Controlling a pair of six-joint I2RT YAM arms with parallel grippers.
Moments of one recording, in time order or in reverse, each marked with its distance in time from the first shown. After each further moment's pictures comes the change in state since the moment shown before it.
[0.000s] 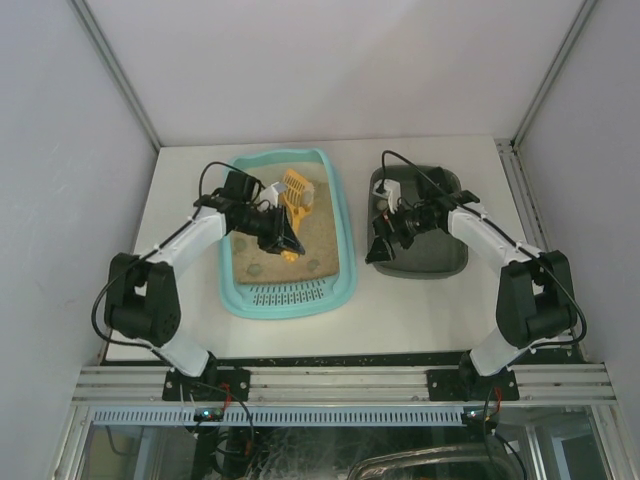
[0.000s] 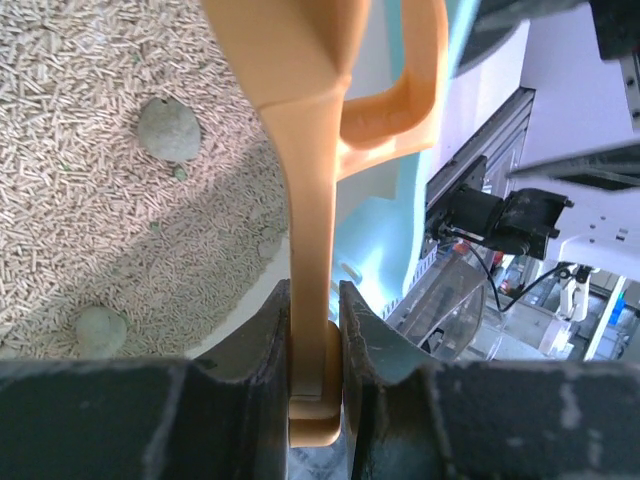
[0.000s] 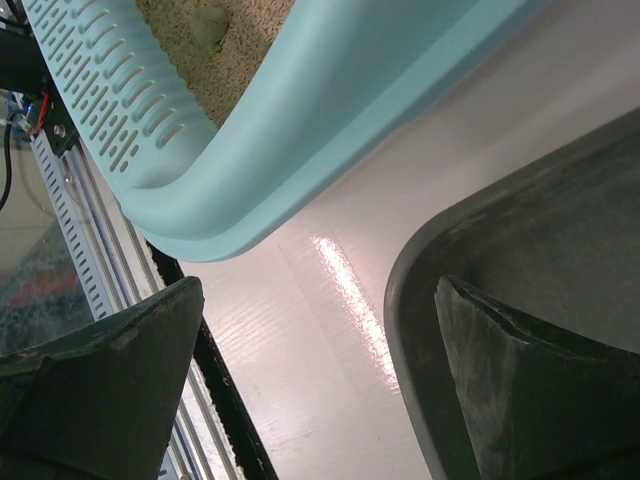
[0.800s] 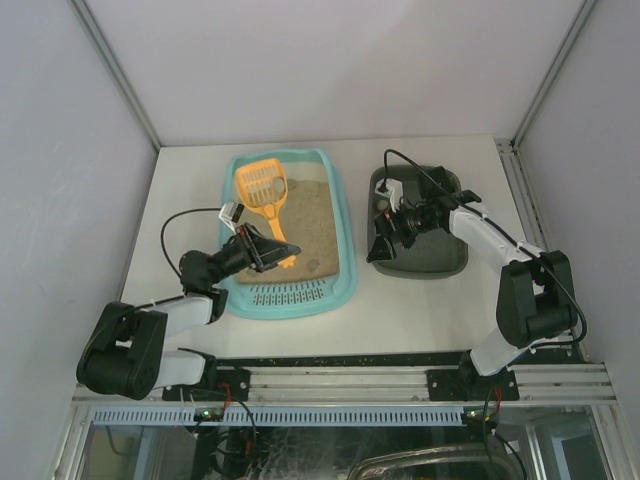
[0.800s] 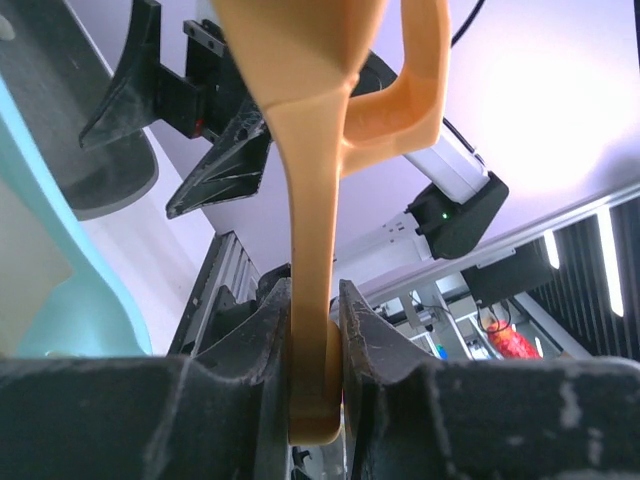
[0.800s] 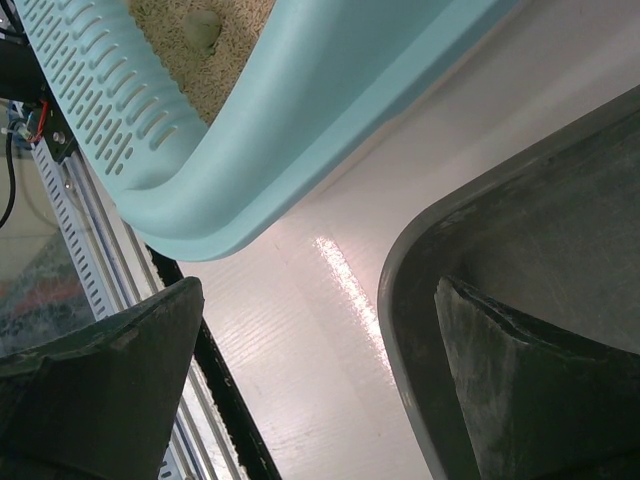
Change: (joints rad) left arm 0.047 -0.360 -0.903 2.046 0.126 -1.136; right arm -0.019 0.000 0.000 -0.003 -0.004 0.013
